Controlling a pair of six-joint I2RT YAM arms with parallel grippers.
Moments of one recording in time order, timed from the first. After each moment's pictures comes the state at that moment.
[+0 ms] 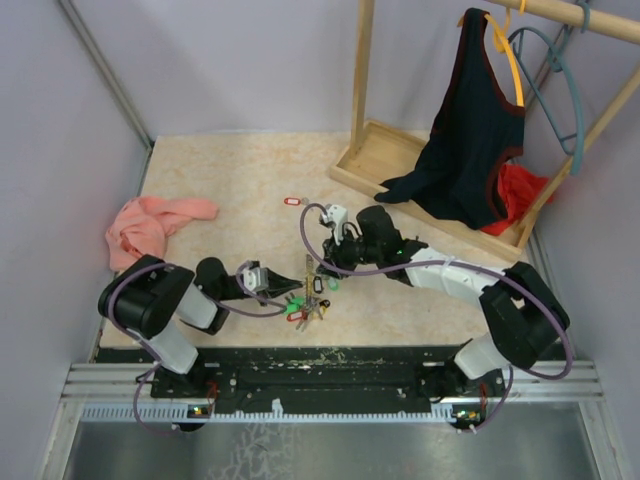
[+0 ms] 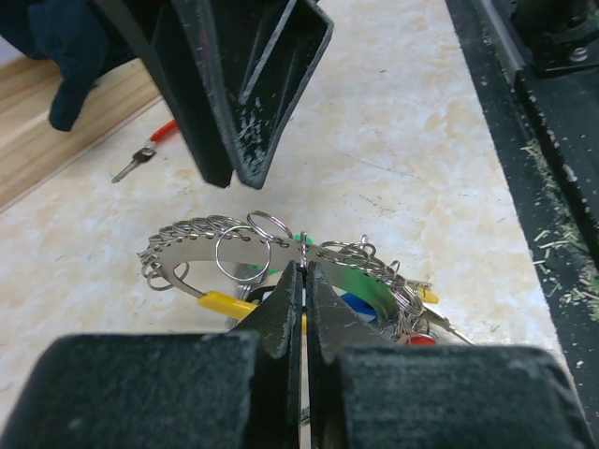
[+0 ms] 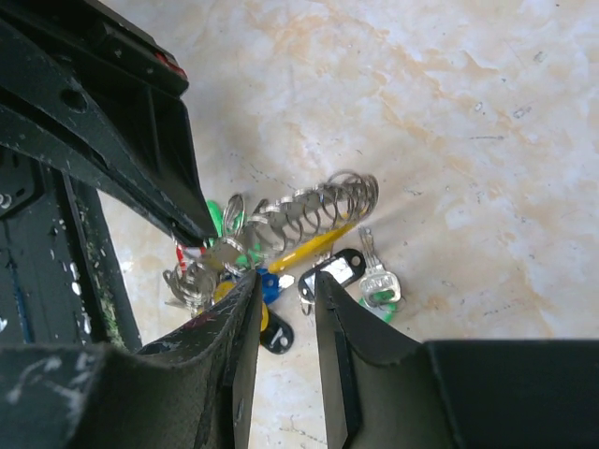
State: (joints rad) left arm -0.40 1.68 0.18 1.52 1.09 0.19; right arm 0.69 1.48 0.82 0.08 -0.54 0.00
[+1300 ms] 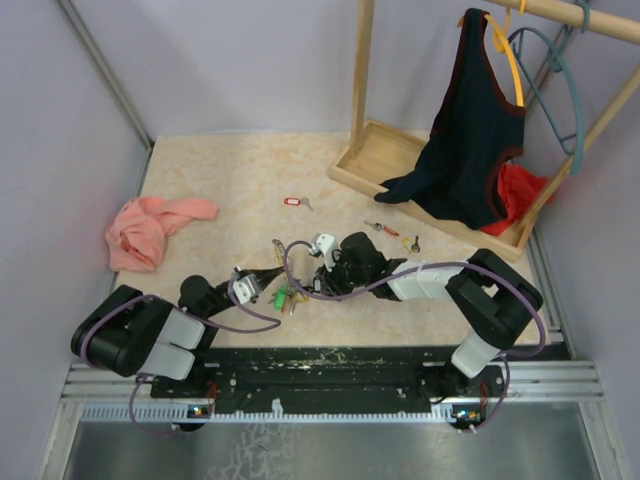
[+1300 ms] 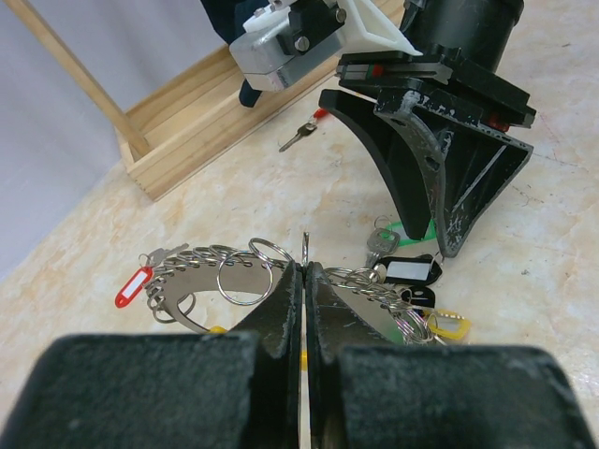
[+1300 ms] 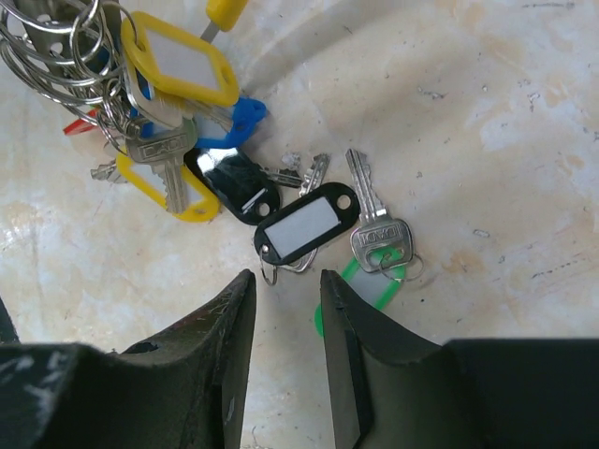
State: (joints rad) left arm -0.40 1.42 0.01 1.52 0.71 0.37; right arm 0.80 1.61 0.70 0.18 -0.31 -0.10
